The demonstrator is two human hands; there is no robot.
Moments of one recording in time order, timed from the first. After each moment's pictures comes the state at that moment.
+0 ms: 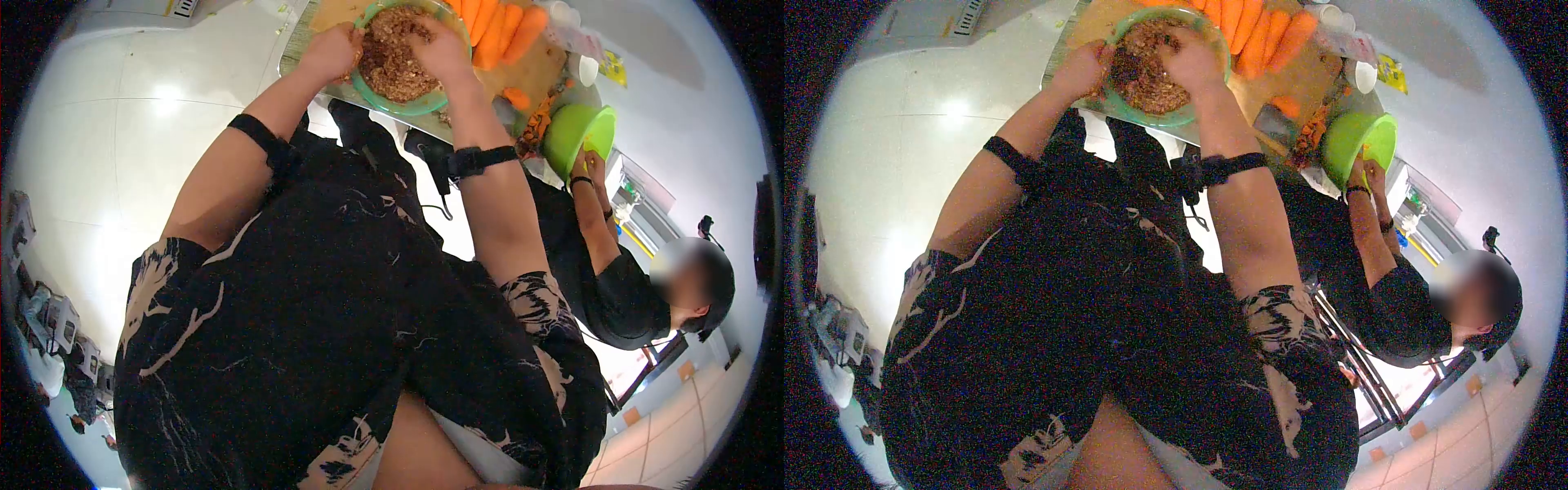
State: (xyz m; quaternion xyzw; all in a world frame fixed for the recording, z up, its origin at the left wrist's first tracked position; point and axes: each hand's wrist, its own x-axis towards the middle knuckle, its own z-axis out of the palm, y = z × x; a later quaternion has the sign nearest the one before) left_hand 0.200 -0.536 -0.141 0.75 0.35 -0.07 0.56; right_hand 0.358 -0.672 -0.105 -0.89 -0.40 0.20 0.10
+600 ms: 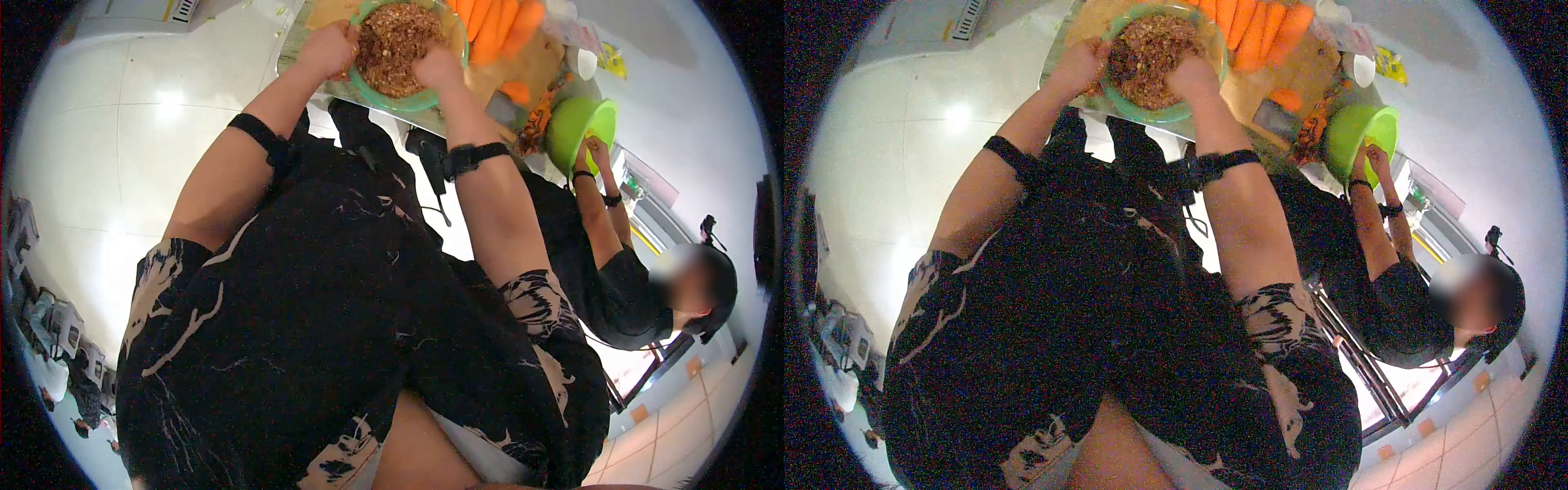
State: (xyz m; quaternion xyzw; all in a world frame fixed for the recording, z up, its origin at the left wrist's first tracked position) left_hand 0.222 -0.538 -0.149 0.75 0.34 -0.10 0.56; right_hand 0.376 -0.708 -0.147 -0.92 -0.30 0.26 -0.04
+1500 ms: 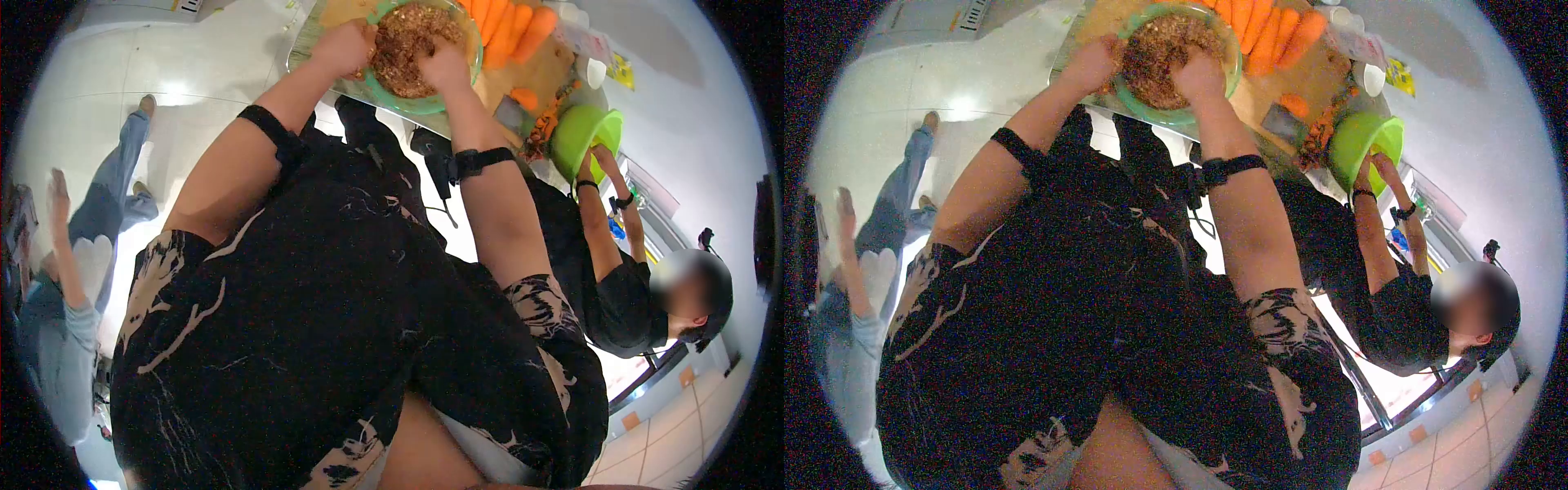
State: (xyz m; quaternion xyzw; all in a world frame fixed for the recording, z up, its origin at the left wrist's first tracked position) left_hand 0.217 -0.533 -0.157 0.79 0.31 -0.04 0.52; right_hand 0.357 -0.688 -0.139 -0.92 -0.33 0.23 0.02
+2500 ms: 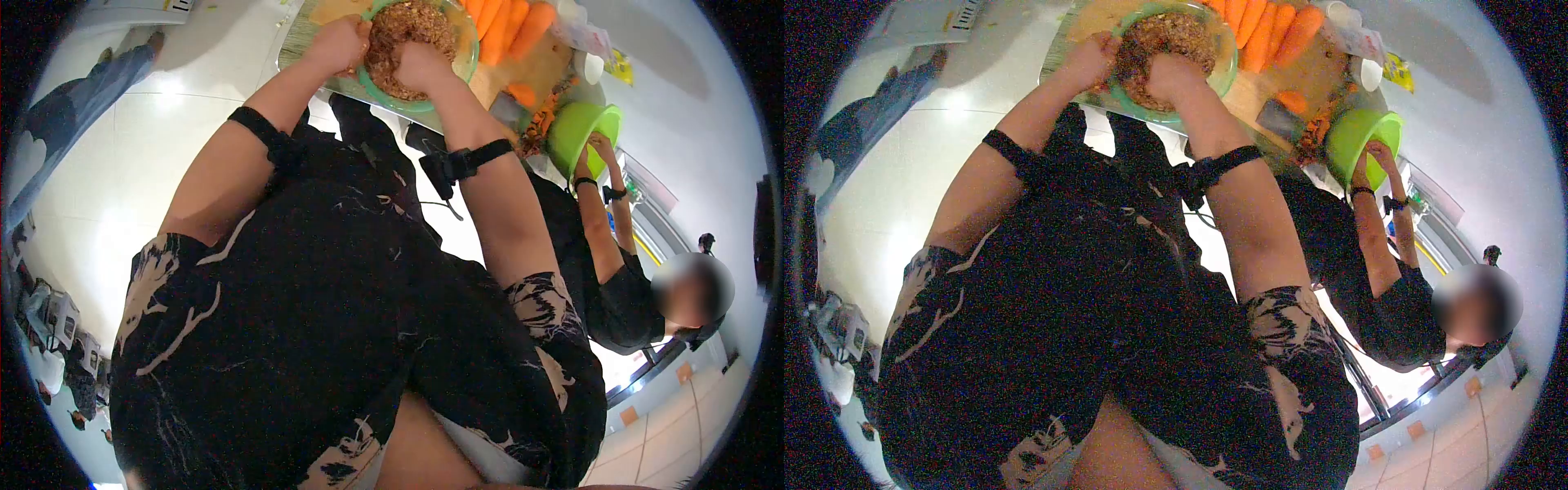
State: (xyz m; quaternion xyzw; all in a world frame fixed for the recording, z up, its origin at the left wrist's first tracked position) left_hand 0.221 -0.536 -0.170 0.75 0.33 -0.04 0.57; right_hand 0.342 -0.659 -0.125 -0.81 -0.43 0.36 -0.20
